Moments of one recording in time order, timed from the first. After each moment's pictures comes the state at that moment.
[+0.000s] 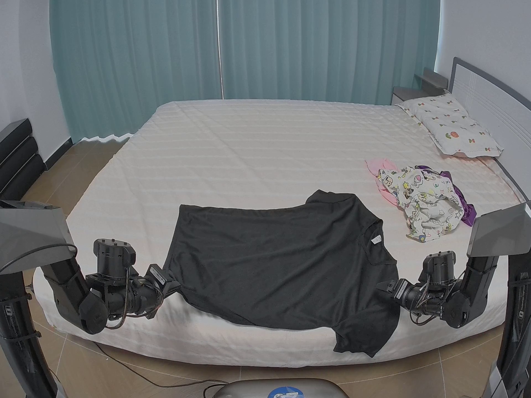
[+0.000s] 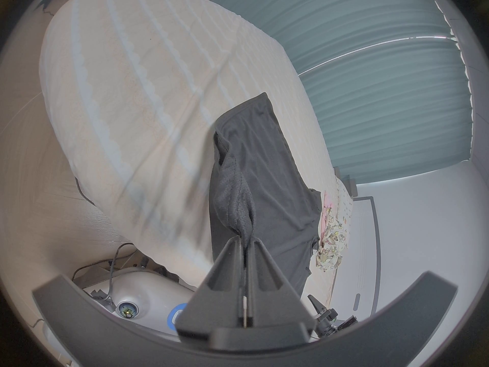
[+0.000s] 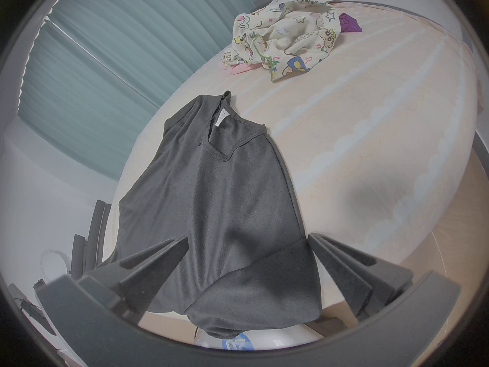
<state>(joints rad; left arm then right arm) -0.18 2.12 -0.46 -1.02 -0.24 -1.11 0.14 2.35 -0.46 -1.16 0.09 0.71</state>
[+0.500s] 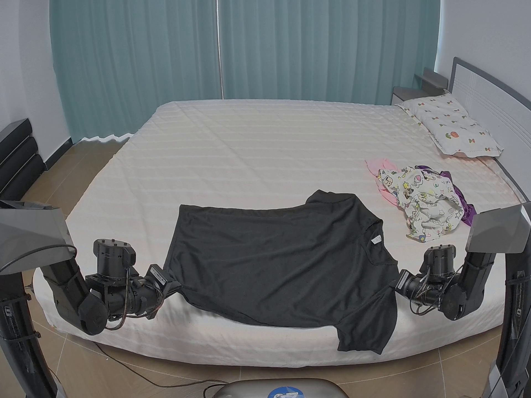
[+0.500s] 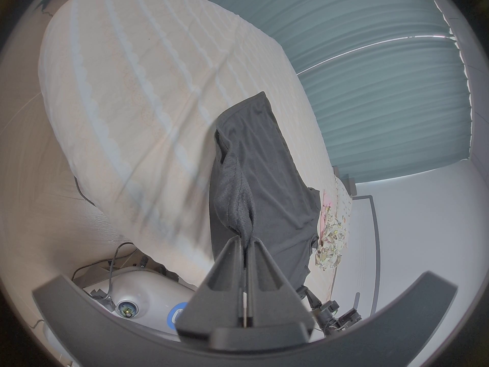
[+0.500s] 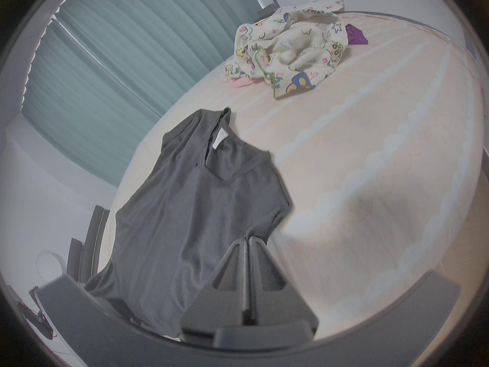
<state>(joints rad) -0.18 2.12 -0.45 -1.03 -0.24 -1.11 0.08 2.38 -0.57 -1.15 0.08 0.67</state>
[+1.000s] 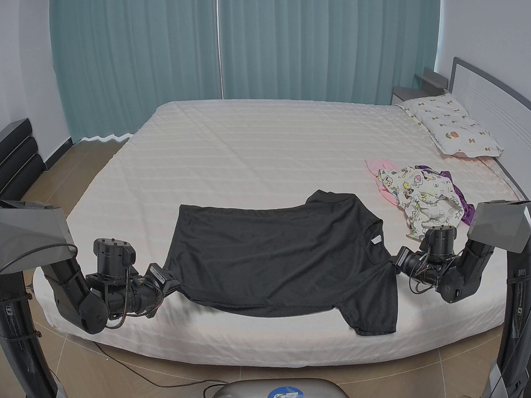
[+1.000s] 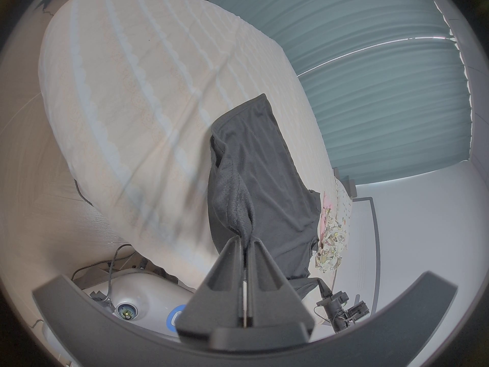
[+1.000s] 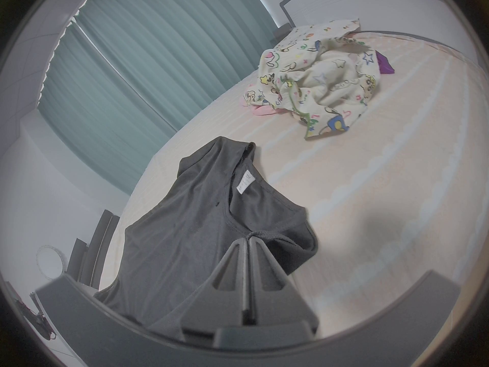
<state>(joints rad) -0.18 2.13 -0.46 -1.03 -0.24 -1.11 0.07 2.39 -0.77 -1.10 0.10 0.62</state>
